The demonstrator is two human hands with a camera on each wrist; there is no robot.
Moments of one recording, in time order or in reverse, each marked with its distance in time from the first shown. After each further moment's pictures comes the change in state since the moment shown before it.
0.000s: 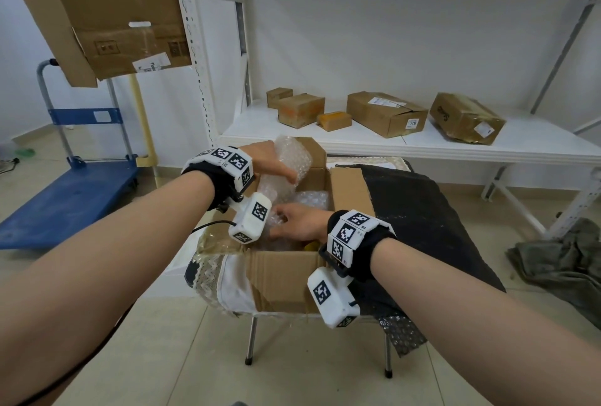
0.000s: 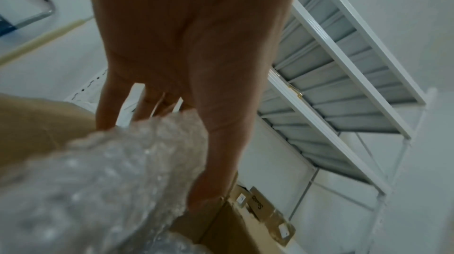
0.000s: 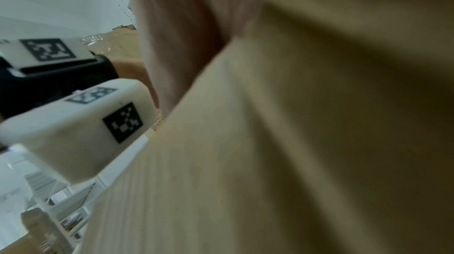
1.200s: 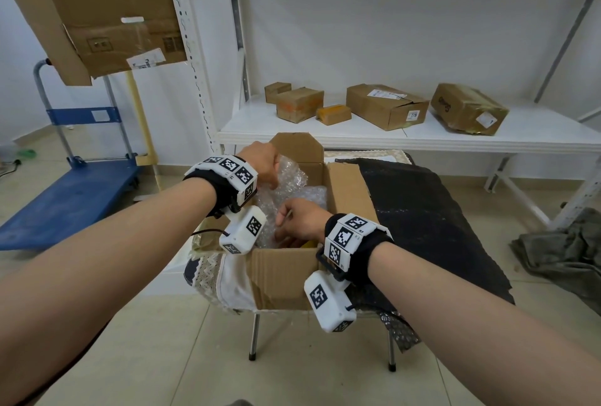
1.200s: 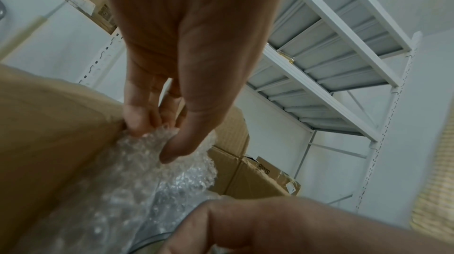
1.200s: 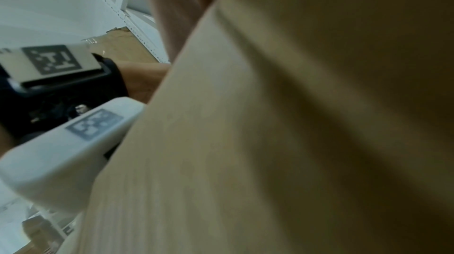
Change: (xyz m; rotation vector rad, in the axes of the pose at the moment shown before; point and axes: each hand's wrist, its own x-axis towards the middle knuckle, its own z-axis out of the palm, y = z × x) left_hand 0.009 -0.005 0.019 0.106 0.128 0.126; right_hand 0.014 0.024 0.010 0.282 0.102 0.039
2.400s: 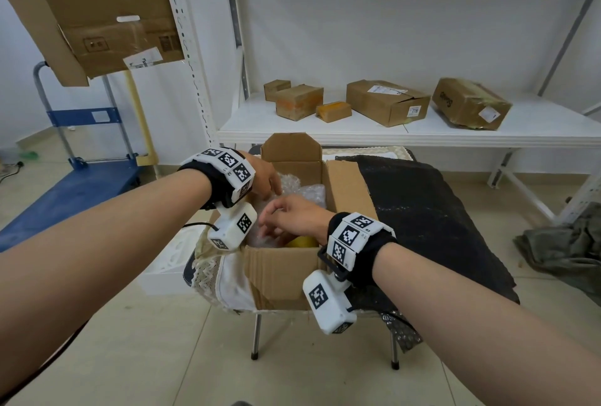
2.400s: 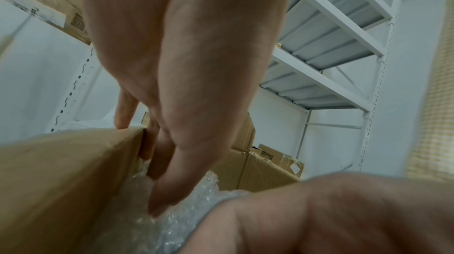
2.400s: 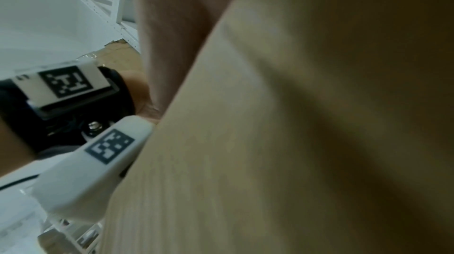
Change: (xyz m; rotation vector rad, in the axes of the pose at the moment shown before) left_hand 0.015 -0.004 0.000 0.499 -0.486 0.106; right_hand -0.010 -0.010 -0.001 0.189 -0.082 -0.068
